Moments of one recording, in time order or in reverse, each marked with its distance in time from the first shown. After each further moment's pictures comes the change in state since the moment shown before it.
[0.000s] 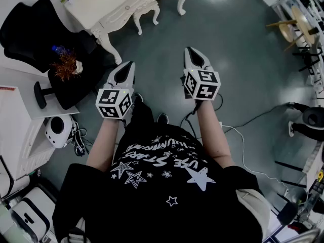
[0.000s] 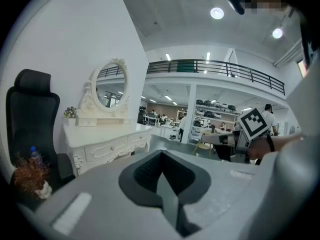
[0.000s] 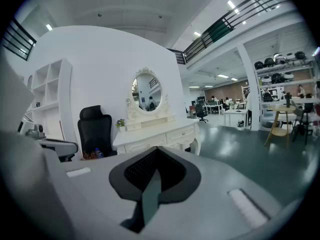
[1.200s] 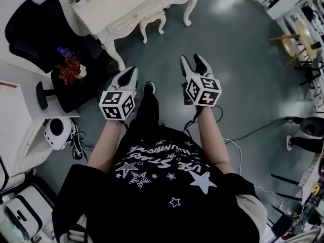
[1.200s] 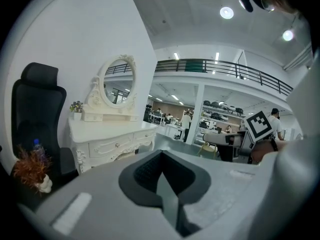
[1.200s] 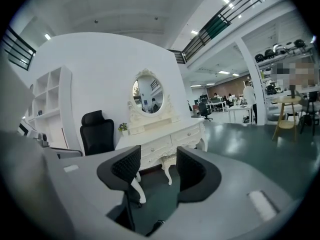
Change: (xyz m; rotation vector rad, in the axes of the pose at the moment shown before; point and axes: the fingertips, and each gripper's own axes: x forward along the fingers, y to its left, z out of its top) left arm 0.017 0.028 -0.004 -0.065 0.023 0.053; right arm 0.030 0.004 0.005 0.064 -0.019 0.050
